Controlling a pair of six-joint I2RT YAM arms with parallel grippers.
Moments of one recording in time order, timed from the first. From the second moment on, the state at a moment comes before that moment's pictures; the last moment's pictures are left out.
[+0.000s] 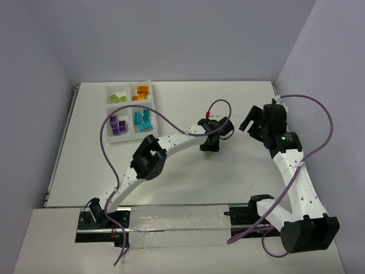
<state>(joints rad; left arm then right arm) -1.05 2.51 2.27 -0.99 -0.33 -0.86 0.05 0.99 1.01 -0.69 0.11 0.55</state>
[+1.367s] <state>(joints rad) -0.23 2.02 2.14 -0.94 -0.40 -0.49 0.05 1.01 1.00 -0.67 0.05 0.54</state>
